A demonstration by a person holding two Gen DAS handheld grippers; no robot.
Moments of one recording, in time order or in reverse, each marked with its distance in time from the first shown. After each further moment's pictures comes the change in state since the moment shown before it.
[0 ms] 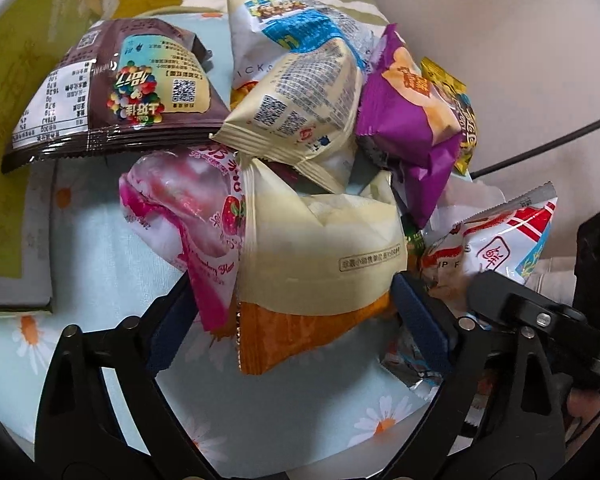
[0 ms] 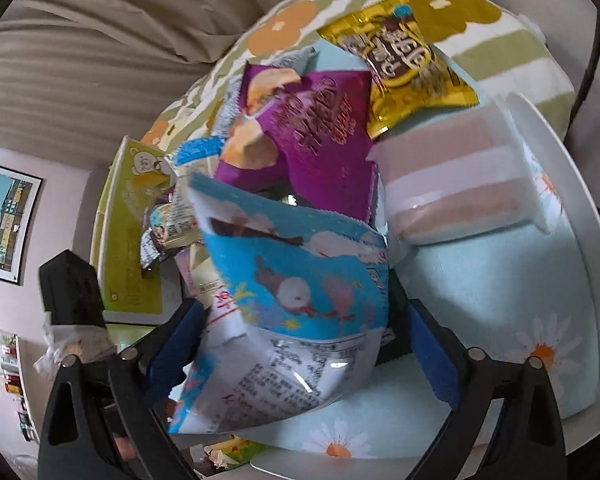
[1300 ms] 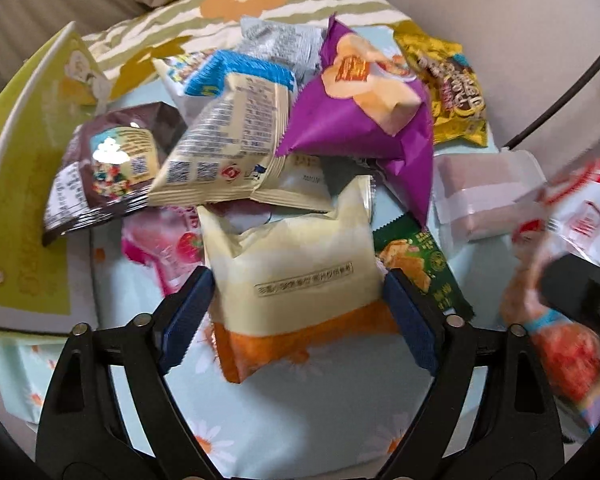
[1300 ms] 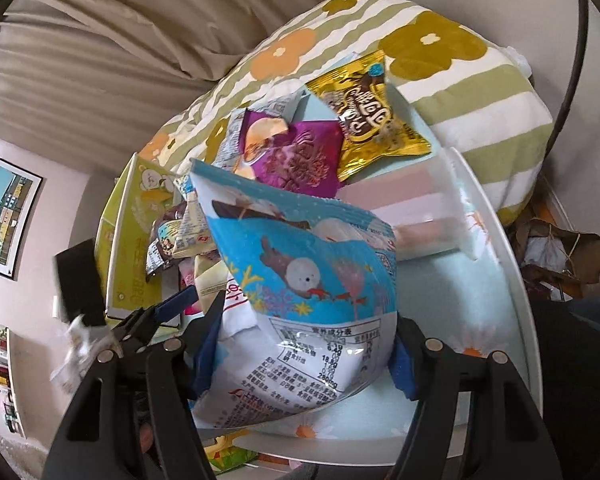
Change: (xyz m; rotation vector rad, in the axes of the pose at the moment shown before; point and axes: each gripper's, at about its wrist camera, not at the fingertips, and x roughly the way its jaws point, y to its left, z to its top) left arm 0.011 -0.074 0.007 0.201 -0.040 0.317; right arm -0.052 -0.009 0.002 -0.048 -0.079 -0.036
